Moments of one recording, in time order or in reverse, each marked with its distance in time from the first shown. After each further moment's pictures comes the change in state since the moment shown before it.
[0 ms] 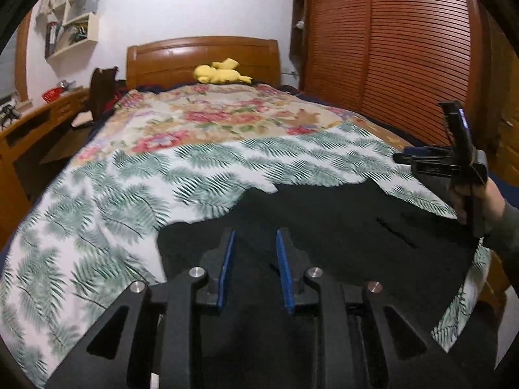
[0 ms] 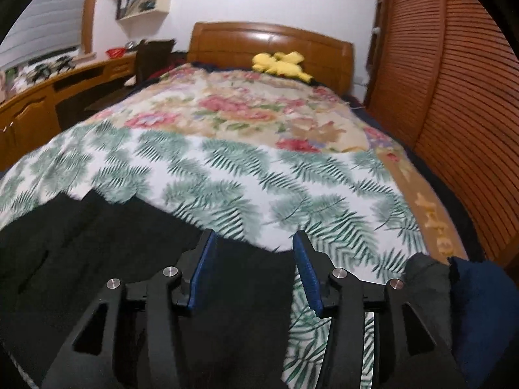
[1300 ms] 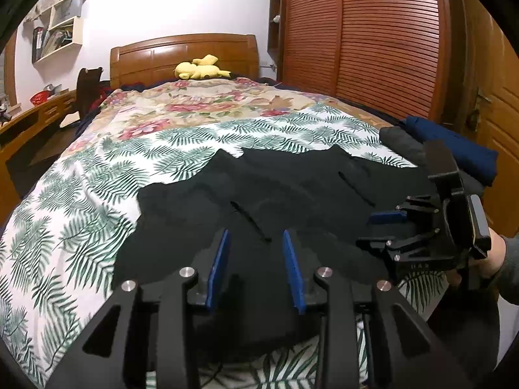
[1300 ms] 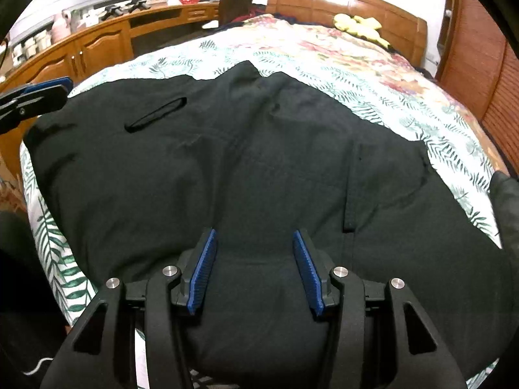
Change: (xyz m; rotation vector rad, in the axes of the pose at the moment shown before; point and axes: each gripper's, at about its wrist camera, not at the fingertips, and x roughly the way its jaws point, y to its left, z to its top) left arm -0.052 -0.033 -0.063 0.050 0.011 -0.036; right arm -0.040 0.144 -0.134 -0.132 0.156 0.225
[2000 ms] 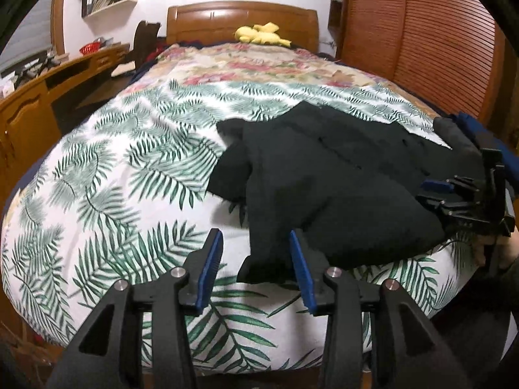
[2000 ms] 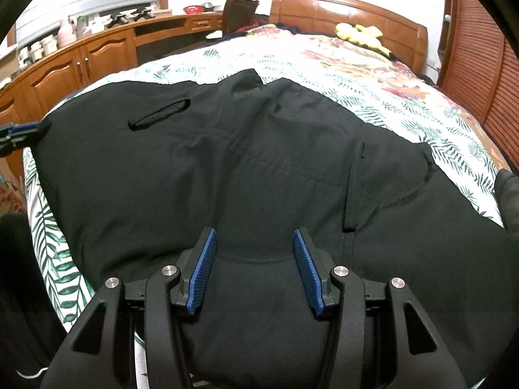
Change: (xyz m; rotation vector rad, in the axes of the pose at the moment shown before) left arm -0.019 0.062 -0.062 -0.171 0.138 0.178; right arm 0.004 -0.003 -0.013 0.007 -0.063 0.029
